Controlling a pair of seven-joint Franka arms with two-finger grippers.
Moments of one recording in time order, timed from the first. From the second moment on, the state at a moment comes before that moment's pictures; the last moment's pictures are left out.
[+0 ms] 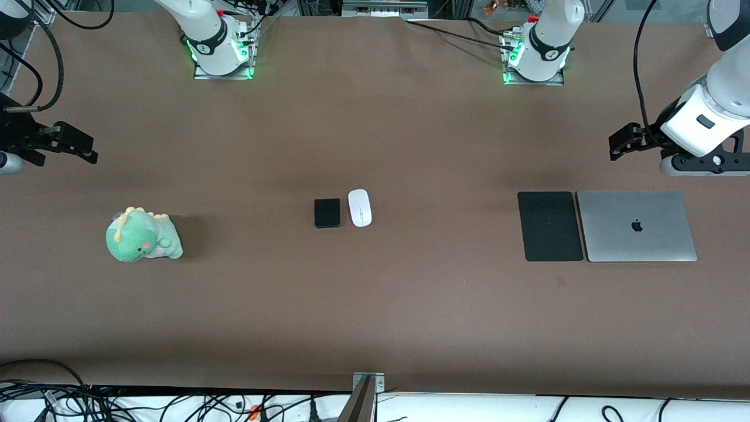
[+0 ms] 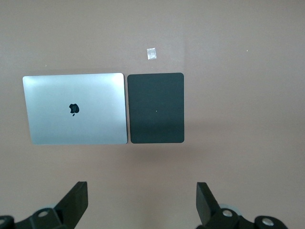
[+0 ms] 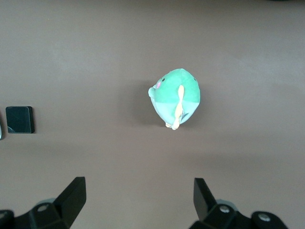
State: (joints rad) left arm 0.06 0.02 -0.13 -1.67 0.04 1.61 -0.08; right arm 0.15 0.07 -0.18 -1.55 0.00 1.63 -0.09
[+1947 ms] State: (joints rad) left arm 0.07 0.02 -0.14 -1.66 0.04 1.61 -0.06; right arm 0.15 0.07 -0.18 -1.55 0.00 1.63 -0.09
